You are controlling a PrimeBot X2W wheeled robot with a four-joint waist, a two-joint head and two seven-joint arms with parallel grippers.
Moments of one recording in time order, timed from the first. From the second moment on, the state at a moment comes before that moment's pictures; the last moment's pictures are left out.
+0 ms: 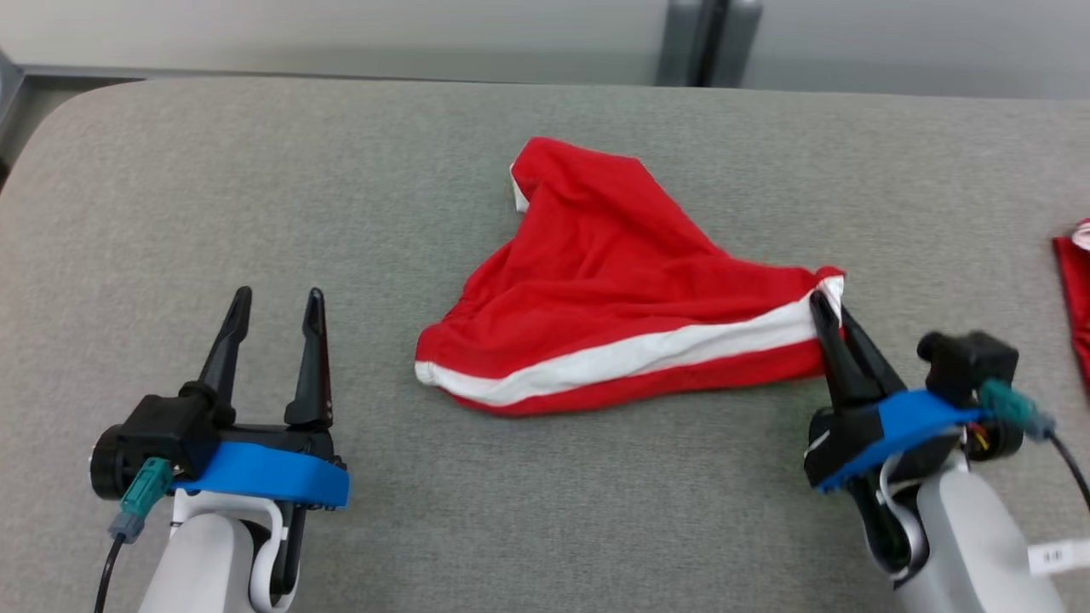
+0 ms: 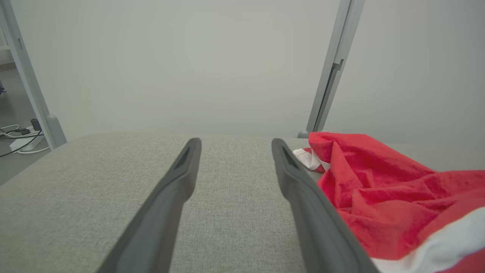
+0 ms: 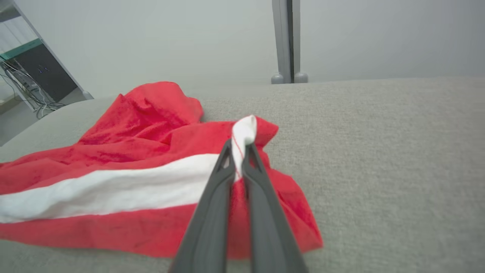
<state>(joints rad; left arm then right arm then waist) -0.25 0.15 -0.11 0.27 -0.27 -0.12 -0.26 -0.39 -0.12 0.08 0.45 0.30 0.13 -0.11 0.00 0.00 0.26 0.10</state>
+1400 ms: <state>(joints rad) -0.06 0.13 -0.05 0.29 -0.26 -0.12 -0.26 -0.04 -0.05 -0.09 0.10 0.14 0.13 -0.18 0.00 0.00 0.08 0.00</state>
